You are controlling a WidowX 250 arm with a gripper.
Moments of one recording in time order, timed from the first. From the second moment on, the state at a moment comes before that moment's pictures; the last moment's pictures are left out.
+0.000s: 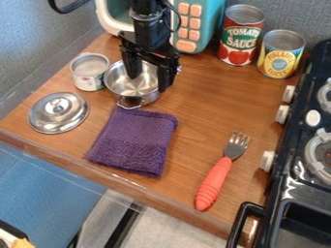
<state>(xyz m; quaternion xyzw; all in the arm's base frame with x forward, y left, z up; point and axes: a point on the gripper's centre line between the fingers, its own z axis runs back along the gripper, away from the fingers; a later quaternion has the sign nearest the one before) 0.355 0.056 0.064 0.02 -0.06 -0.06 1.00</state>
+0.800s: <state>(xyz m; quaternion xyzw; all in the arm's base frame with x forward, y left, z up) 0.321 0.058 0.038 0.01 -0.03 -0.07 1.00</state>
